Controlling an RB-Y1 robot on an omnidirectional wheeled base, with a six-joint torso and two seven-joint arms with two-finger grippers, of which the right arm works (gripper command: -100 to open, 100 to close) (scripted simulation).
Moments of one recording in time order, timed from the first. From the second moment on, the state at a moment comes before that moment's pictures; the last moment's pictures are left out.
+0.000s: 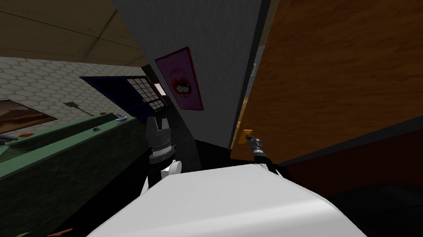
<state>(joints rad) 0.45 -0.23 -0.08 -1.56 -0.42 -0.47 -0.32</state>
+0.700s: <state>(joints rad) 0.44 -0.22 -0.04 -1.58 -0.53 -0.46 -0.47</state>
